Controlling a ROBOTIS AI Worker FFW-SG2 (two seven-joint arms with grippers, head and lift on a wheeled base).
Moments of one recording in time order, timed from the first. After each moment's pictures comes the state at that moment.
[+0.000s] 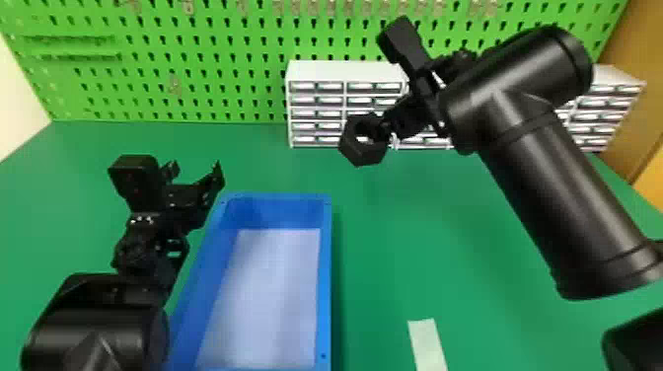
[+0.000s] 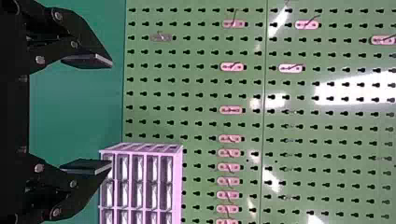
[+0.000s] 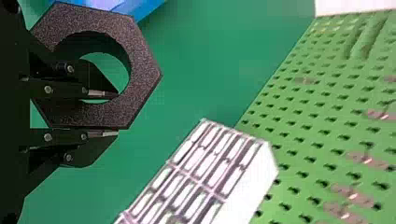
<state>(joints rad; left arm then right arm) -0.06 0.11 0.01 -1.66 0.13 0.12 -0.01 -0.86 -0.10 0.46 -1.39 0.26 1.08 0.72</state>
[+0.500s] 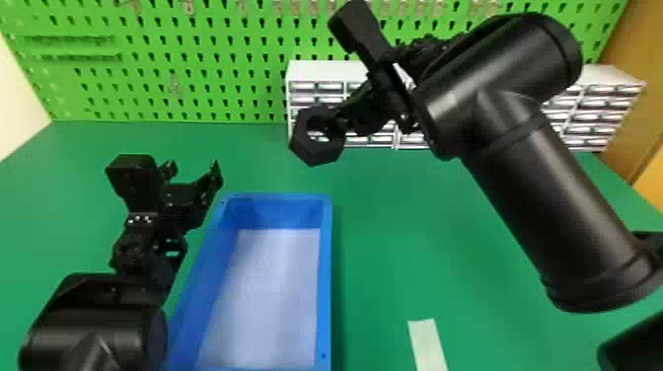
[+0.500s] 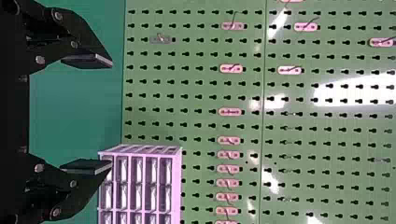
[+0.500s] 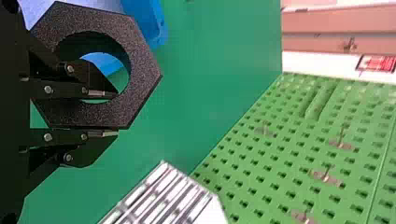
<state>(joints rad) -0.06 0.11 0.01 -1.66 0.13 0.12 -0.01 -0.85 -0.10 0.57 -1.55 0.13 1.09 0.72</state>
